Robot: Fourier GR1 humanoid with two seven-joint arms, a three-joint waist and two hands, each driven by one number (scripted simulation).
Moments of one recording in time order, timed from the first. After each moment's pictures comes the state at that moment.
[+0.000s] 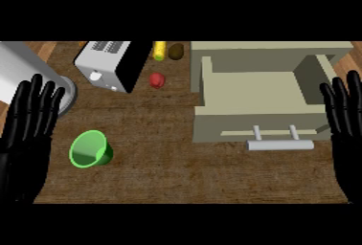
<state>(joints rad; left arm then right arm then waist) -0.01 0.10 -0.03 -2.10 0.01 0.00 0.04 -0.03 -0.10 0.00 -2.10 -0.06 0.01 -0.01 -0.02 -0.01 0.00</state>
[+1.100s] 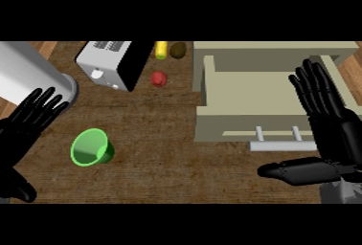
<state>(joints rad) -0.11 0.42 0.21 -1.43 0.59 -0.73 -0.05 -0.15 -0.16 -0.01 -1.92 -0.08 0.11 0.06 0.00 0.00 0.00</state>
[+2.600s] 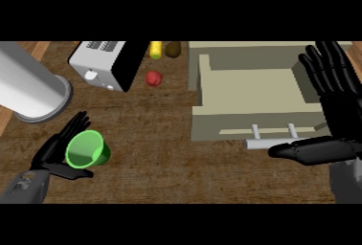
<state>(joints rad) -0.40 0.39 0.13 -0.39 -0.09 -0.50 -0.81 -0.28 -0.19 -0.09 -1.87 -0.13 0.15 0.12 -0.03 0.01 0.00</state>
